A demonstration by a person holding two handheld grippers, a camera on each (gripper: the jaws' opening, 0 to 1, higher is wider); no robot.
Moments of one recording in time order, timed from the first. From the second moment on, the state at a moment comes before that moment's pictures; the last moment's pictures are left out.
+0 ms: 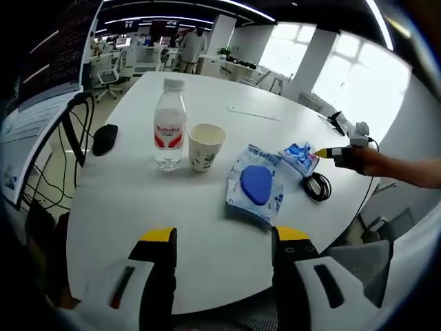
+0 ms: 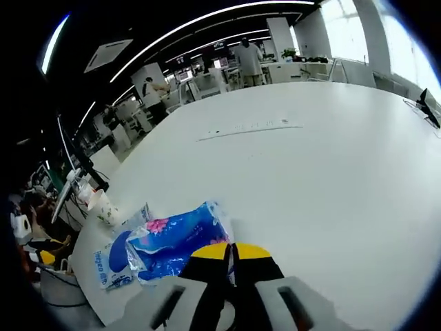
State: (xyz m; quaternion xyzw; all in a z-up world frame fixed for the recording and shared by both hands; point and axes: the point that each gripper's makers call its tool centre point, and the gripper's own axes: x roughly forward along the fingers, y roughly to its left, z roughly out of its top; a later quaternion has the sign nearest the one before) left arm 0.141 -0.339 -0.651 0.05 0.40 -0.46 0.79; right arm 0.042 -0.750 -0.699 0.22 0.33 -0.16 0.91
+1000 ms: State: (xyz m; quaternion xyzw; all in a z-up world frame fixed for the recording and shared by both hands) left arm 0.142 -0.341 -0.655 0.05 0.41 -0.45 0.79; right arm 0.019 -0.832 -0.724 0.27 0.31 -0.24 0.88
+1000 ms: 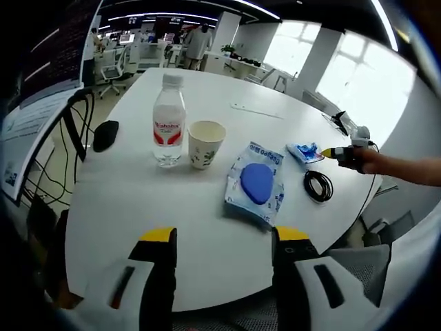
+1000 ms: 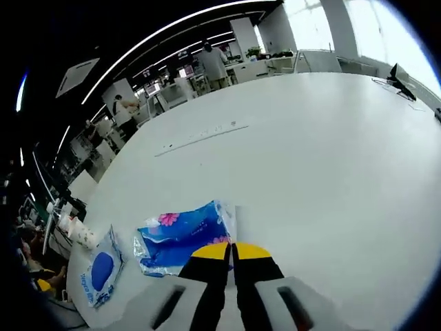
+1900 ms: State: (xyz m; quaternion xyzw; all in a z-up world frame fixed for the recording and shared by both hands) left arm 0.136 -0.346 -0.654 0.05 0.41 -0.45 0.79; right arm 0.012 -0.820 -0.744 0.27 0.34 -0.23 0.87
